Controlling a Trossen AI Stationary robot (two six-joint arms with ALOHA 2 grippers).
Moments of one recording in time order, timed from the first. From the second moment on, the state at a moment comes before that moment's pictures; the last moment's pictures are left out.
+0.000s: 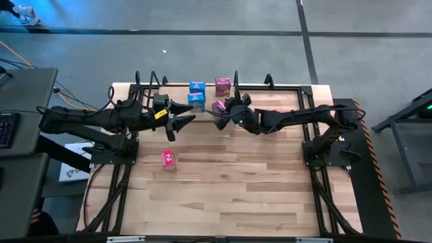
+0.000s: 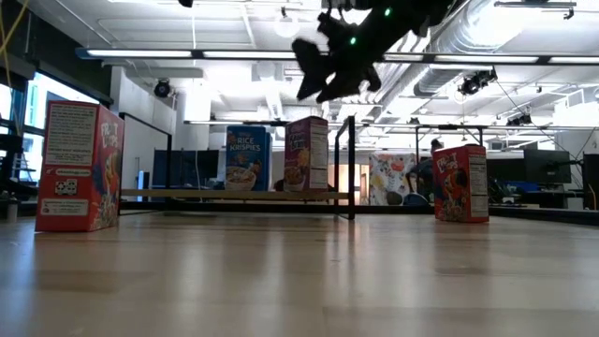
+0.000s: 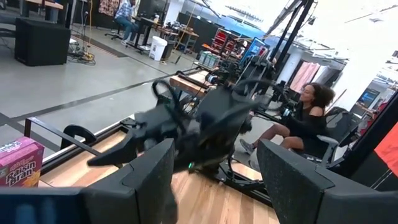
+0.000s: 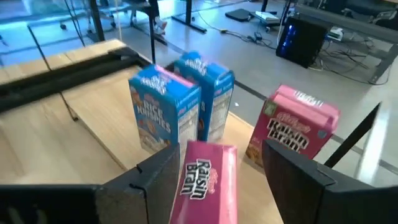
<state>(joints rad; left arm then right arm) -0.07 0.96 0.91 0.06 -0.33 -0.37 -0.09 1.66 1.14 0.06 0.67 0.23</state>
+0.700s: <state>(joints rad) -0.07 0.96 0.91 0.07 -0.38 -0.35 0.12 1.60 0.66 0.64 0.61 0.79</state>
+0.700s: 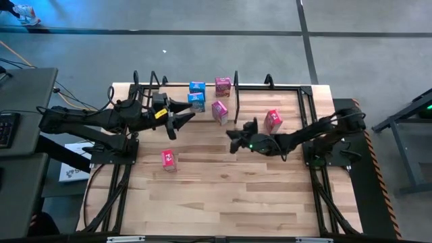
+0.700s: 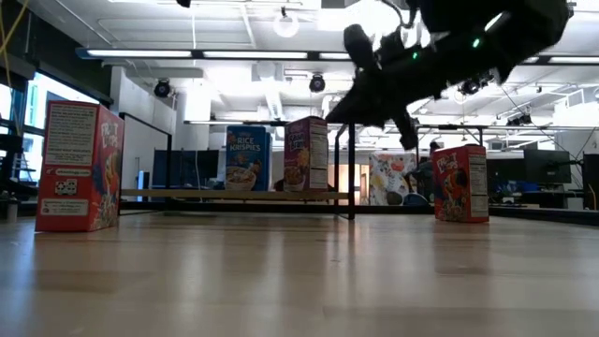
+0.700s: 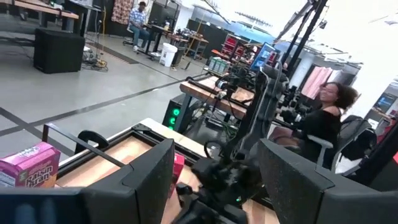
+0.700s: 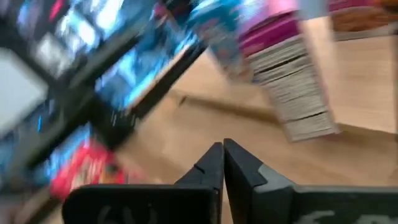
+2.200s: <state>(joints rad) -0.07 0.96 0.91 0.08 -0.39 -0.35 -0.12 1.84 1.12 0.01 0.60 0.73</state>
